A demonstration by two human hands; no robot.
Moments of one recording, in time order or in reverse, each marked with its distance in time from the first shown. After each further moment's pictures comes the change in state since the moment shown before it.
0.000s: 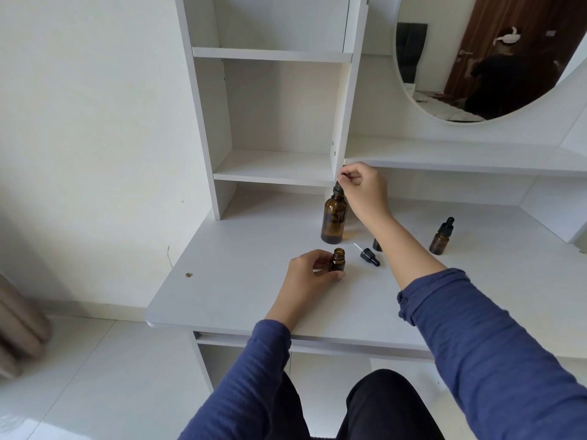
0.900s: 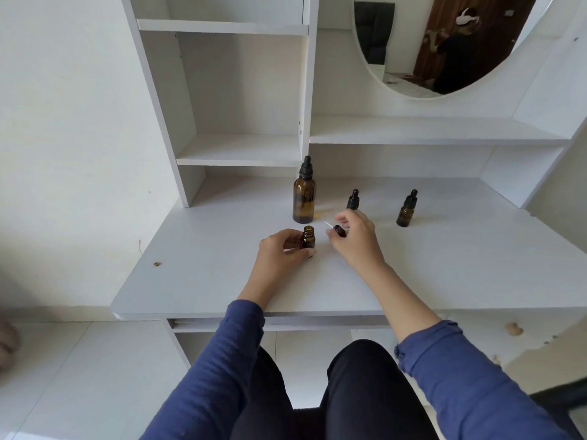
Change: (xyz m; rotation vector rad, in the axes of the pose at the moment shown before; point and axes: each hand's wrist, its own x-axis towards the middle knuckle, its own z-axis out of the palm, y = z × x) left_hand 0.001 -0.005 0.002 0.053 0.037 0.045; right_hand -0.098 0.071 -0.031 -0.301 -0.115 0.070
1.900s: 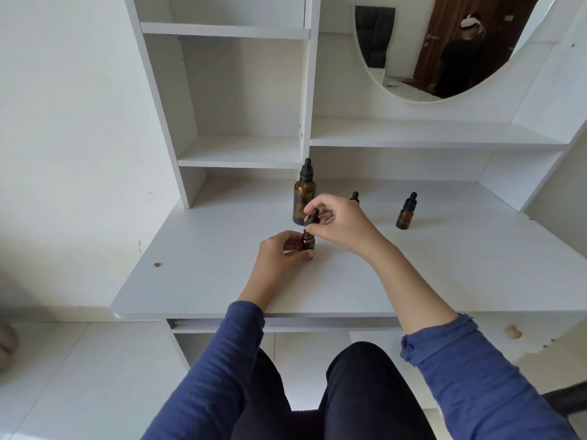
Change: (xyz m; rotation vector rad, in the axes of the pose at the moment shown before) left_hand -0.001 0.002 -0.001 -0.005 -0.003 -0.015; right_hand 0.009 -0.064 -0.032 0.192 -0.329 -0.037
